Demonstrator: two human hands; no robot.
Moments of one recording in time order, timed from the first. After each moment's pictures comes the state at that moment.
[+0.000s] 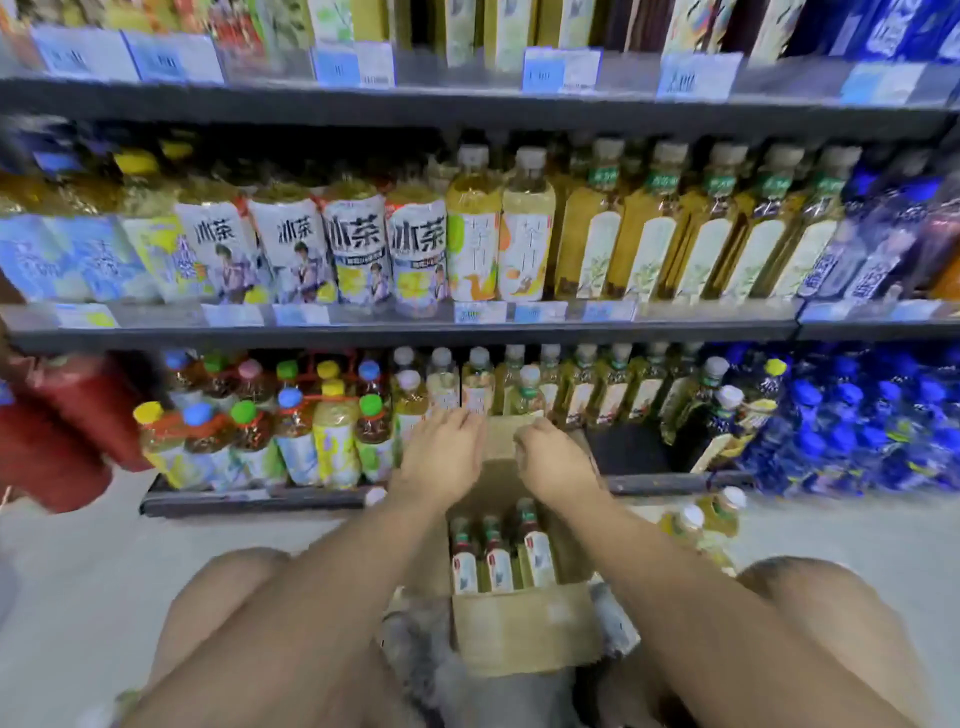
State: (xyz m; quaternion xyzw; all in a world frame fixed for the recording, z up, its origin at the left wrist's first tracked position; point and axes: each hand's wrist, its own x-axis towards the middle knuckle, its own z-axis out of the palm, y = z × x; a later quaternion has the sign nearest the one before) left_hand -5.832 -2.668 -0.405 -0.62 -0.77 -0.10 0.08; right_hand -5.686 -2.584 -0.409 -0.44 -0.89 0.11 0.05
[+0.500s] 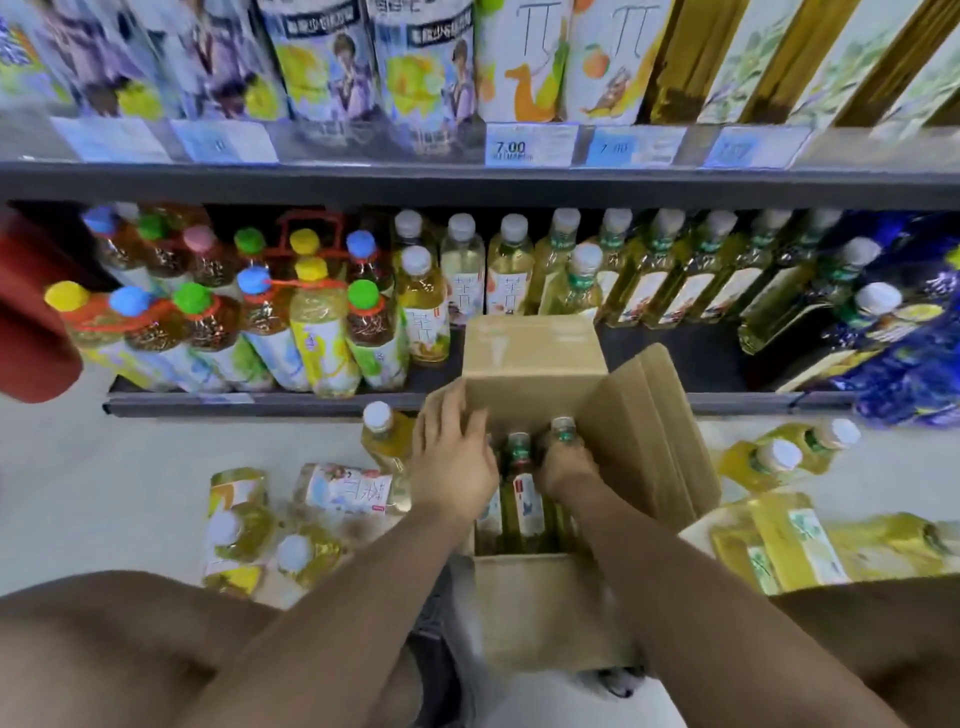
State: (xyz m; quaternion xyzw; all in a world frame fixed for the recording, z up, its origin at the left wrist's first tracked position) left_hand -5.834 -2.682 -0.573 -0.51 -0.85 -0.13 -0.06; right_hand -5.716 -2.570 -0.618 -0.57 -0.76 0.27 -0.17
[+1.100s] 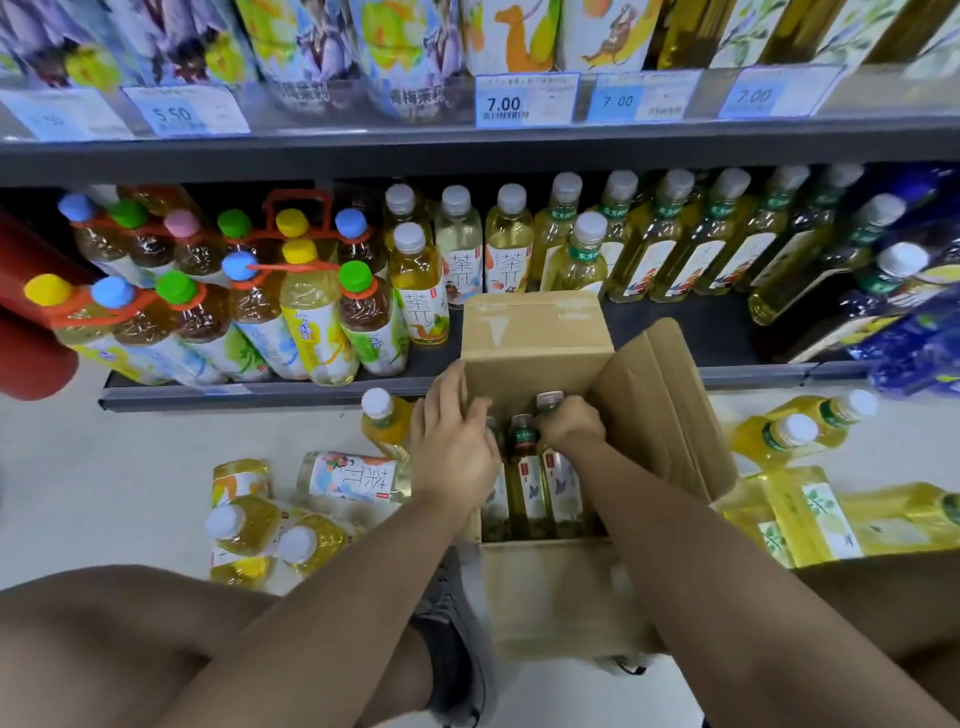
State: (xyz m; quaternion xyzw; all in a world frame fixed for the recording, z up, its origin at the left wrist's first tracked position) left_hand -5.837 -2.684 -0.588 -0.53 -0.83 -0.17 -0.02; right_hand -5.730 -2.546 -0.616 -0.66 -0.66 0.35 -0.07
